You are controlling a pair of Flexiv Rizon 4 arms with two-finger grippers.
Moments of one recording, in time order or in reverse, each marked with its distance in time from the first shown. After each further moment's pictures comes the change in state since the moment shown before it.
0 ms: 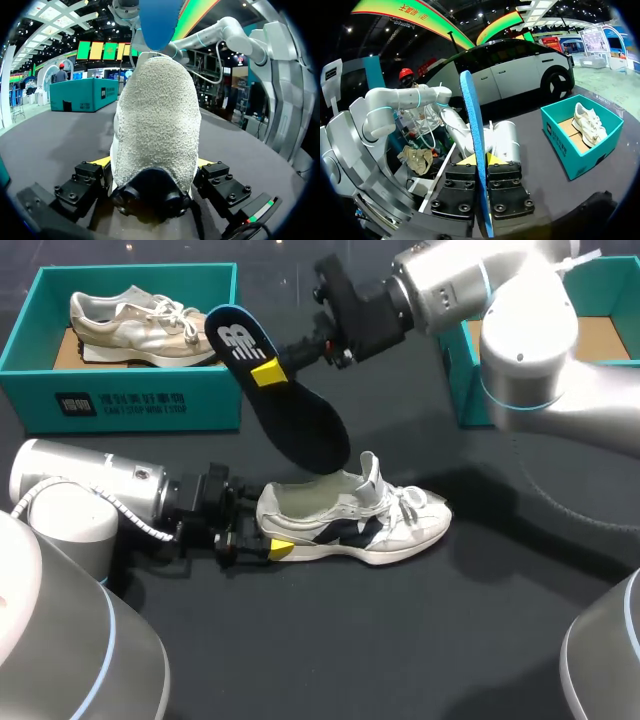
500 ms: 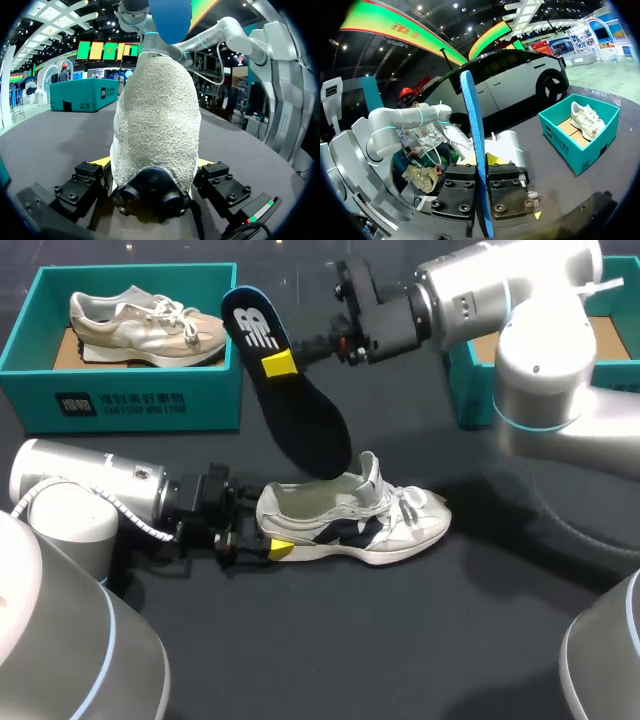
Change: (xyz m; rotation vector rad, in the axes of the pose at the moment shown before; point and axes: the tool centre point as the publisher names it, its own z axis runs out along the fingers) left arm 0.000 0.000 0.000 0.000 0.000 0.000; right arm 0.017 0.014 -0.016 -0.136 -0.013 0.111
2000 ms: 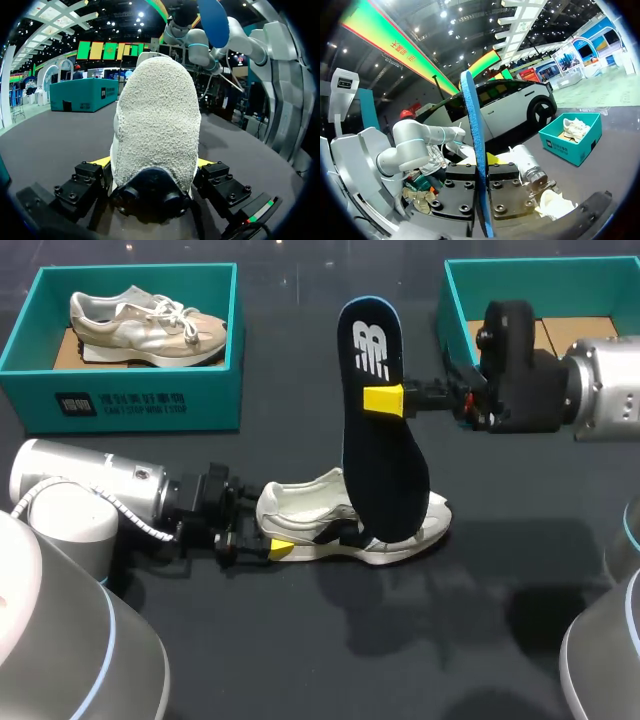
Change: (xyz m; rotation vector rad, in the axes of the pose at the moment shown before) left arm 0.000 0.000 0.000 0.000 0.000 0.000; right arm 0.139 -0.021 -0.082 -0.275 -0.107 -0.004
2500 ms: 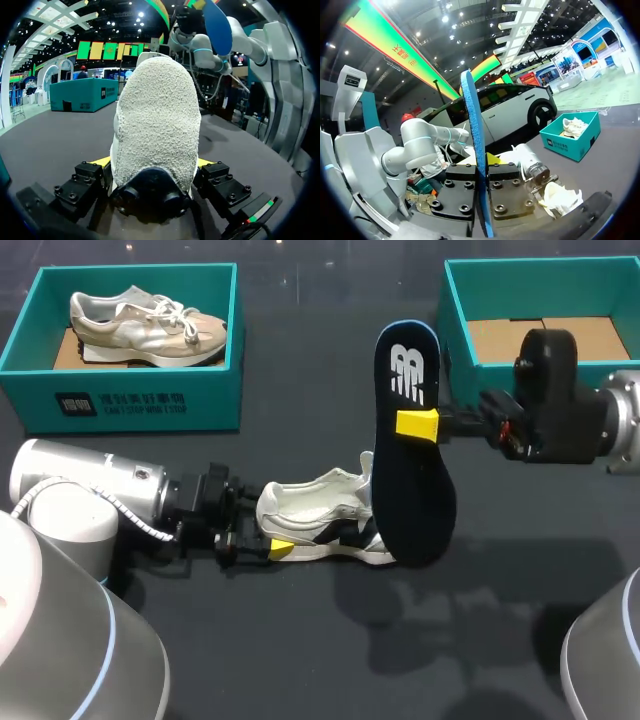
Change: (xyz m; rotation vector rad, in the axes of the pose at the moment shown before) left arm 0.000 0.000 0.000 0.000 0.000 0.000; right arm 0.019 -0.016 -0.028 -0.039 -0.006 0.014
